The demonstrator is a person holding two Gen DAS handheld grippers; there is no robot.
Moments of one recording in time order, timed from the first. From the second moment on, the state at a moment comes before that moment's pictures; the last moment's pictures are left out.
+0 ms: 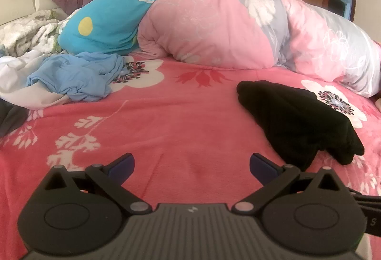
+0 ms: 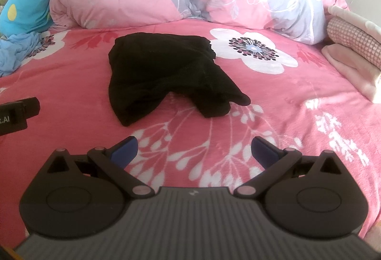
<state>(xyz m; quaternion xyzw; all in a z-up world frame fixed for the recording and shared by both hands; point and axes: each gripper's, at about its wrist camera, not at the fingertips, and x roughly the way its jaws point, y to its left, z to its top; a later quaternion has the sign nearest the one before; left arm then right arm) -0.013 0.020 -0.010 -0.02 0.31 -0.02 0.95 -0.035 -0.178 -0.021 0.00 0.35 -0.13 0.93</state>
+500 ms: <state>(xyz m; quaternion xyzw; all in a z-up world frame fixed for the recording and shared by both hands) -0.013 0.020 -0.011 -0.02 0.31 -0.02 0.95 -0.034 -0.176 -0.022 0.00 0.35 -0.13 0.93</state>
